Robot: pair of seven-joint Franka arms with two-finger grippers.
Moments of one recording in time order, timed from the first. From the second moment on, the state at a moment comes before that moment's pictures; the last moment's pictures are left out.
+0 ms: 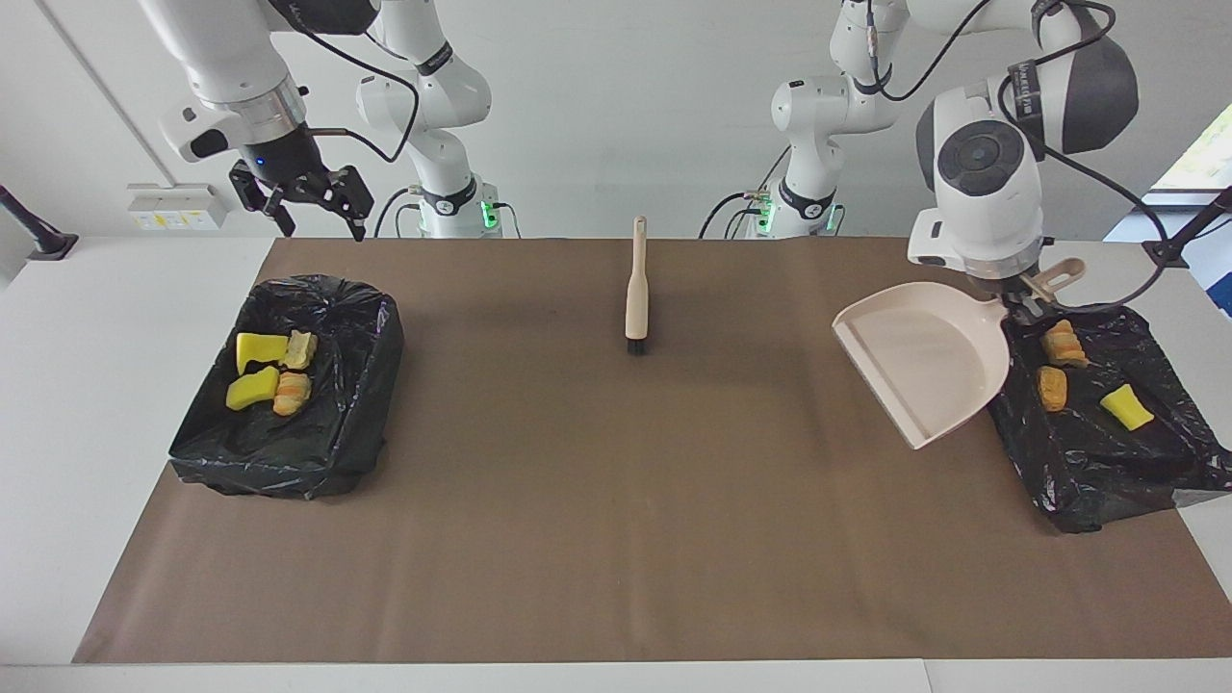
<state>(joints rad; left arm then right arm) -0.10 0.12 -0.21 -1.66 0.52 1.48 0.91 0.09 -0.15 -0.13 -1.69 -0.02 1.52 0.10</state>
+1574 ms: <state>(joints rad) -0.43 0.66 -0.19 -1.23 0.06 1.74 -0.44 0.01 -0.09 -0.13 -1.66 0.02 1.58 0.07</state>
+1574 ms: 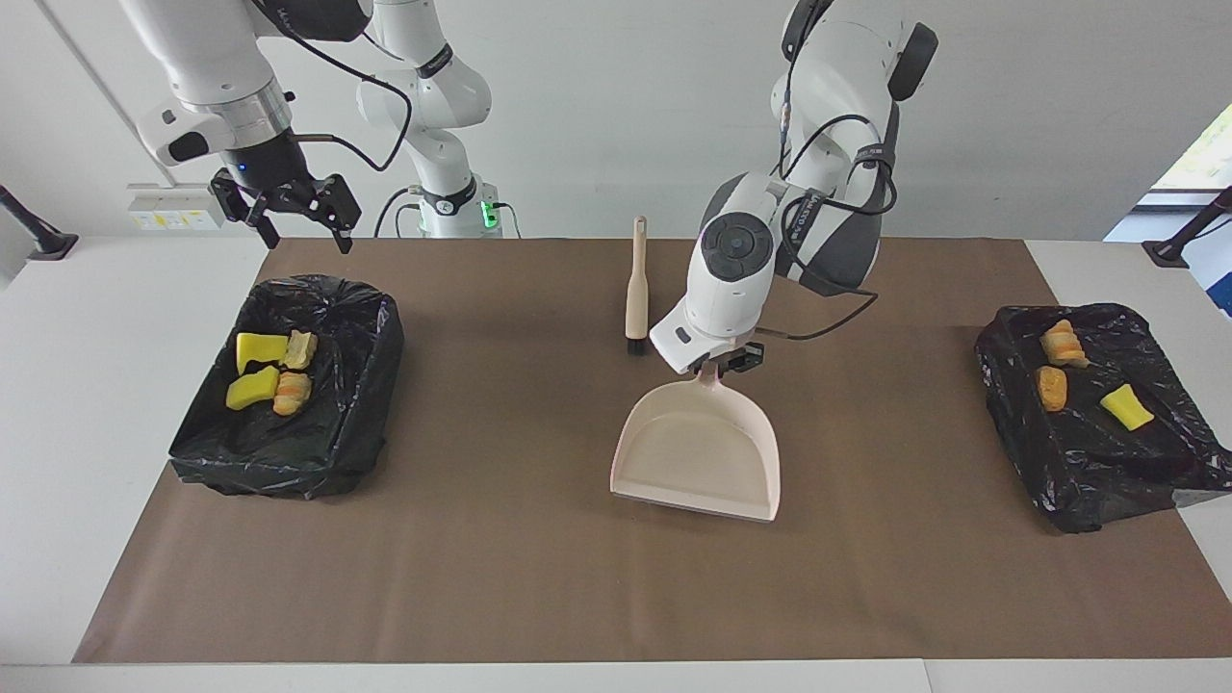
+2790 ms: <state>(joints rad) -0.39 0.54 -0.17 -1.35 0.06 1.81 -0.44 0.01 -0.09 -0.10 -1.66 0.02 1.61 0.07</state>
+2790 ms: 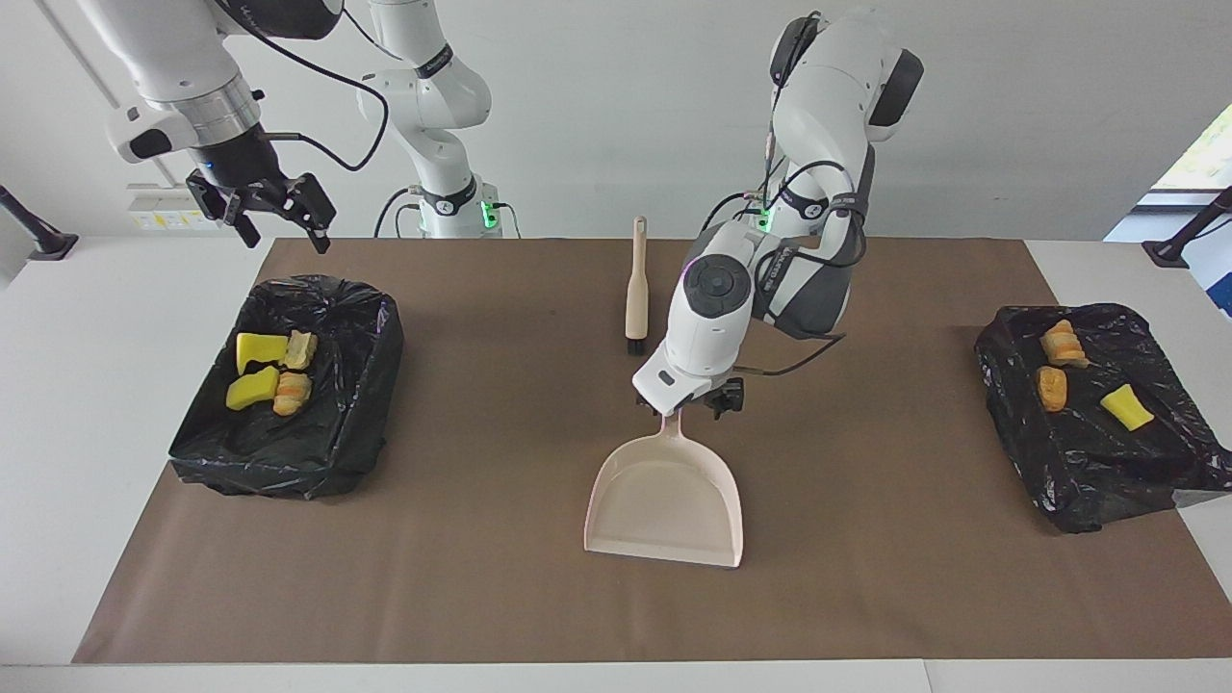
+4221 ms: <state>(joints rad) -0.08 -0.03 -0.14 -1.48 -0.01 1.42 -0.06 0.01 -0.09 -0.10 -1.66 0.02 1.61 0.07</state>
